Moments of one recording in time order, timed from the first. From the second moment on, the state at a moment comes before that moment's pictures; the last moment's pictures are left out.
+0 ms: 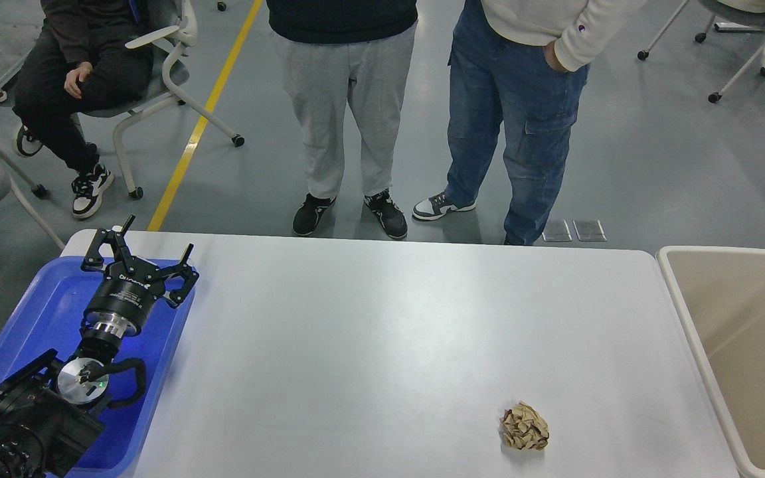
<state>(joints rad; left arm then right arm) -0.57 0.27 -0.94 -0.28 -0.14 -0.79 -0.32 0.62 -0.39 0.31 -0.06 -0.01 -0.11 0.19</state>
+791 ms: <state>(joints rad) -0.56 0.27 -0.94 -0.28 -0.14 -0.79 -0.32 0.73 -0.32 0.60 -0.05 0.12 0.61 0.25</state>
